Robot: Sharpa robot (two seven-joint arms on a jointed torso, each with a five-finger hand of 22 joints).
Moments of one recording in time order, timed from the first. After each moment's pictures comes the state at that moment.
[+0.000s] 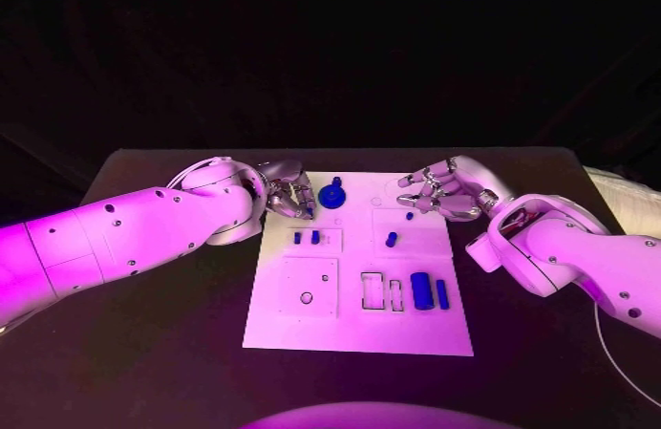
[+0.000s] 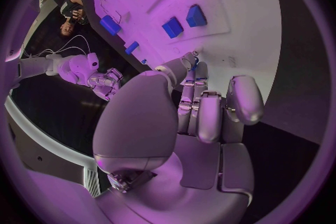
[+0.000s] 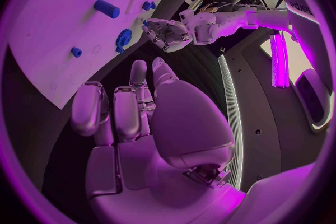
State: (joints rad) left arm 1.22 -0.73 -0.01 1.41 -1.30 -0.10 -0.25; left_hand 1.41 -0.15 0.53 0.00 0.06 1.09 0.13 0.20 0.16 1.15 0.06 0.28 0.13 1.47 -0.01 1.38 1.22 0.10 1.40 0.09 1.20 1.28; right arm 1.03 -0.94 0.13 1.68 -1.01 -0.43 0.01; right_hand 1.41 -0.01 -0.03 0.19 0.21 1.00 0.14 0.07 0.10 1.21 0.05 0.56 0.85 1.46 -0.03 1.26 1.19 0.08 1.31 0.09 1.34 1.17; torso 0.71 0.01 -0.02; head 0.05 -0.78
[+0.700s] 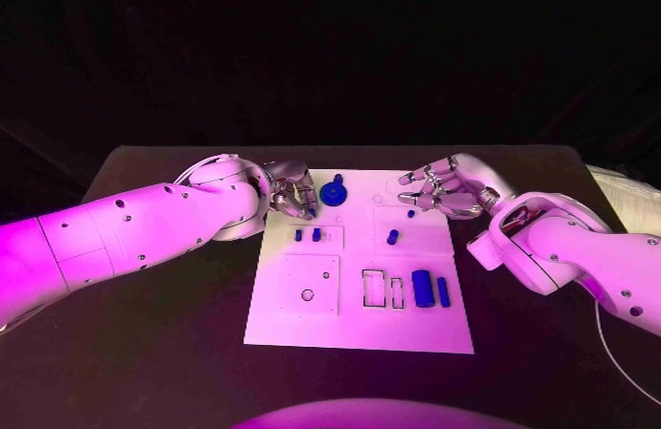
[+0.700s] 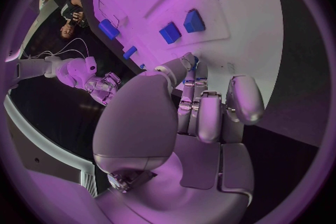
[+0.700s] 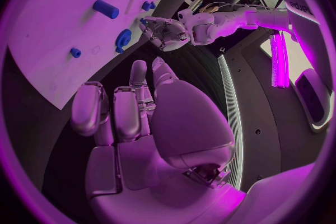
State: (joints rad) left arm 1.22 -0.70 -0.01 1.38 -1.31 -0.06 -0.25; left_hand 1.41 -0.15 0.54 0.00 0.06 1.09 0.13 0.20 0.16 1.15 0.06 0.27 0.13 1.47 -0.01 1.38 1.22 0.10 1.40 0.09 1.20 1.28; right arm 1.03 -0.94 0.13 1.68 -1.01 -0.43 0.01; right_hand 1.41 -0.01 -0.03 0.19 0.21 1.00 0.14 0.07 0.10 1.21 0.05 0.56 0.85 1.46 -0.03 1.26 1.19 0.08 1.31 0.09 1.34 1.17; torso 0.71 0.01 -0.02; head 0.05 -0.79
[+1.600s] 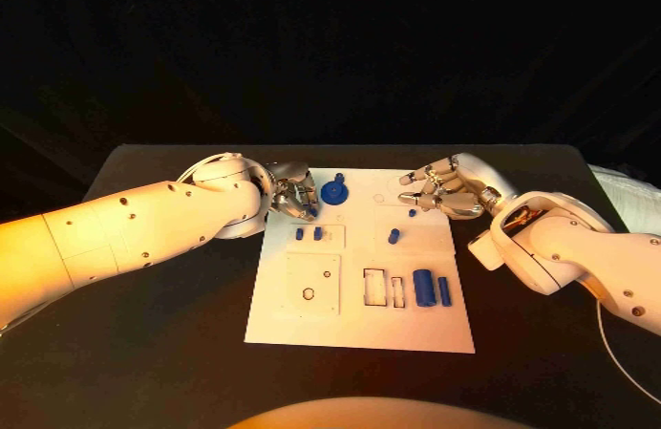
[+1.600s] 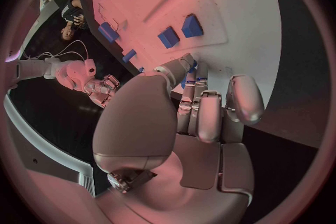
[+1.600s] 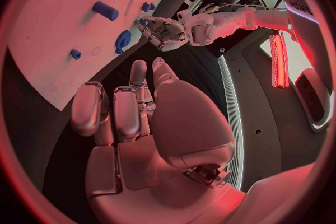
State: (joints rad) left arm 1.22 -0.69 -0.01 1.37 -1.31 -0.03 -0.26; left_hand 1.38 -0.18 0.54 0.00 0.06 1.05 0.14 0.15 0.13 1.15 0.07 0.22 0.12 1.47 -0.01 1.38 1.20 0.10 1.40 0.09 1.20 1.28; right arm 1.03 -0.94 0.13 1.68 -1.01 -0.42 0.01; right_hand 1.41 -0.01 -0.03 0.20 0.21 1.00 0.14 0.07 0.10 1.21 0.05 0.56 0.85 1.46 -0.03 1.26 1.19 0.08 1.31 0.09 1.34 1.17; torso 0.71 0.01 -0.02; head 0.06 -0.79
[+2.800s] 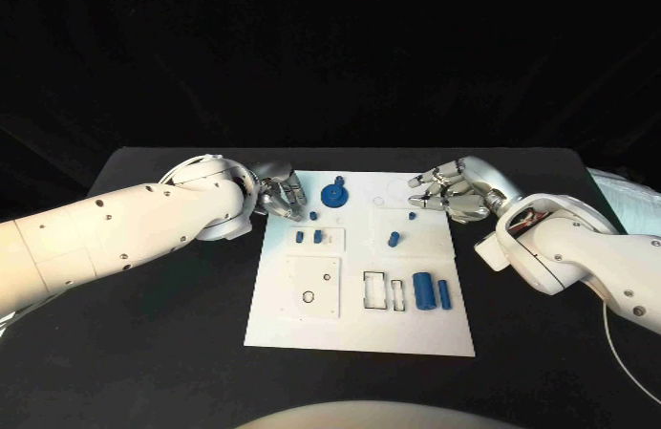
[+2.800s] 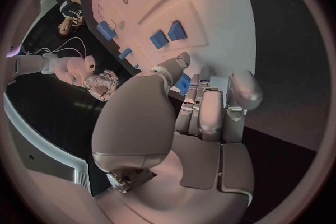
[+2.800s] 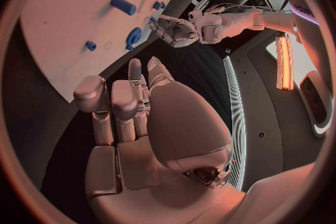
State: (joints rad) left arm 1.22 -0.76 0.00 1.39 -1.26 -0.05 -0.26; left_hand 1.36 -0.21 0.50 0.01 0.06 0.93 0.17 0.09 0.10 1.08 0.11 0.15 0.09 1.43 0.02 1.32 1.09 0.10 1.35 0.12 1.08 1.20; right arm 1.03 -0.95 0.13 1.65 -1.02 -0.42 -0.01; right_hand 1.51 0.00 -0.04 0.20 0.22 1.00 0.15 0.08 0.11 1.13 0.06 0.35 0.60 1.44 -0.01 1.09 1.04 0.11 1.22 0.09 1.22 1.03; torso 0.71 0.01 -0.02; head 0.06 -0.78
